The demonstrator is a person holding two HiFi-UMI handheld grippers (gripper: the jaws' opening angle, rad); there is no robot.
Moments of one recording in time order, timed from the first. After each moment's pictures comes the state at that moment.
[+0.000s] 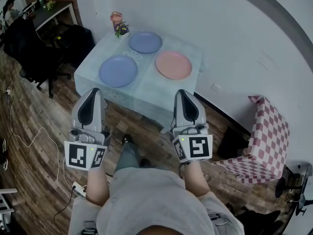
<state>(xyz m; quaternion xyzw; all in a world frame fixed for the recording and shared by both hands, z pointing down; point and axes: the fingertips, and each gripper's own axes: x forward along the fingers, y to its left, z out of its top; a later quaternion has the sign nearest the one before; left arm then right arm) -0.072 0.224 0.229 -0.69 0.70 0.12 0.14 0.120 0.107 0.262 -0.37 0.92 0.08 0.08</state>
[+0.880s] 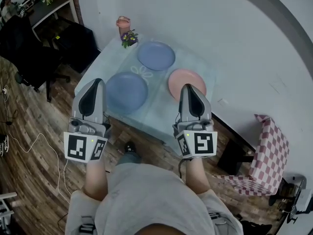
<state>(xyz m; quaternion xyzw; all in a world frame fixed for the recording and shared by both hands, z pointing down) -0.216 0.073 0.233 -0.68 0.71 0.12 0.12 -0.016 -0.045 0.255 -0.37 0.92 0.08 0.07</state>
